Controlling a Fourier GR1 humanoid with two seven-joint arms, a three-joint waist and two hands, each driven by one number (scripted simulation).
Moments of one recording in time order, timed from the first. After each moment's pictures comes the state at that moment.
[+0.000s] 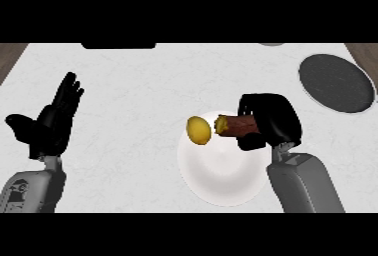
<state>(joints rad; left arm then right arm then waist) -0.22 0.22 0.09 -1.46 0.04 0.08 0.07 -0.38 -0.02 0.15 -1.58 1.17 0.33 0.36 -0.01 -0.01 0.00</state>
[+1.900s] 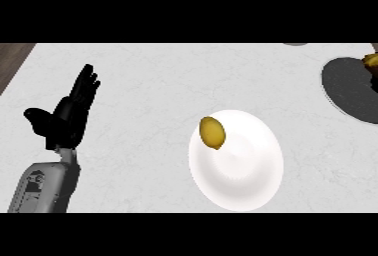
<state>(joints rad) -0.28 0.17 0.05 -1.46 0.01 0.06 0.07 -0.78 -0.61 -0.58 -0.52 0.93 -0.34 -0.19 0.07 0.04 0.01</state>
